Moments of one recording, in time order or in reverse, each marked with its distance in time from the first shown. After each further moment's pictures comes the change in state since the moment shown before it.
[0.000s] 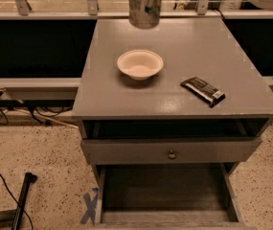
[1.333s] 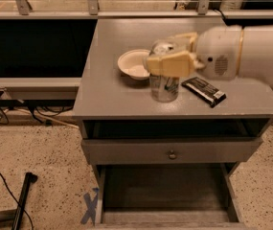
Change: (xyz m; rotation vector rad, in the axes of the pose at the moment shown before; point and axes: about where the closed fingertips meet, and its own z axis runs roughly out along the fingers) arm 0.134 0.054 -0.051 0.027 0.178 0.135
